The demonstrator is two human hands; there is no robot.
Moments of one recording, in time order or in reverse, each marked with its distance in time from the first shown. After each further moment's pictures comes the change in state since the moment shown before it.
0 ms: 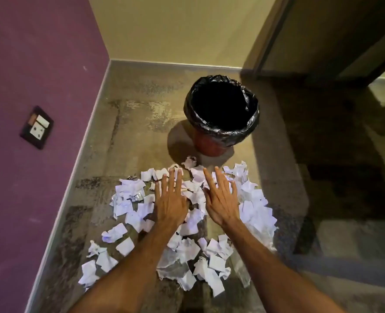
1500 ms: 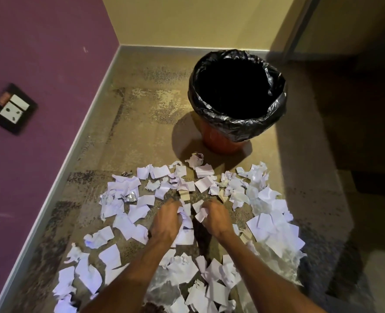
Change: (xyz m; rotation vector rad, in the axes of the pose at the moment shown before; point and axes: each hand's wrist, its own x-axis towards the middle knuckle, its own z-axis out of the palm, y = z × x) left_hand 0.006 0.008 0.086 -0.210 -0.233 -0.255; right_hand 0.037 0.057 0.133 0.218 -0.348 0.044
